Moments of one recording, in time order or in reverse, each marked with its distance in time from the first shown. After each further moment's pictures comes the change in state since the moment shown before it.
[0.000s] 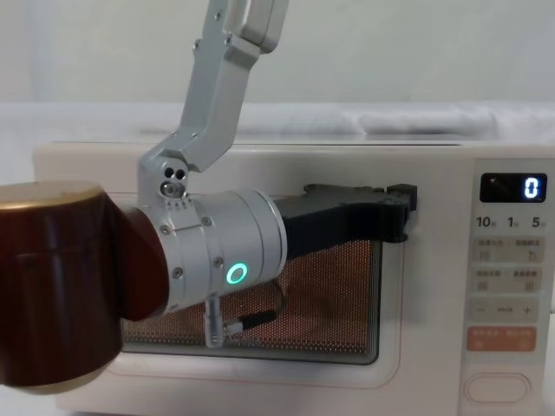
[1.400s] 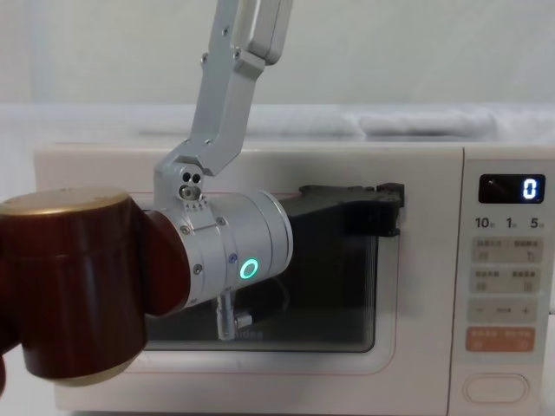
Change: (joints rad) left arm -0.030 -0.070 -0.038 0.094 0.035 -0.019 0.014; right arm 0.000 0.000 0.000 0.000 0.000 0.000 0.000
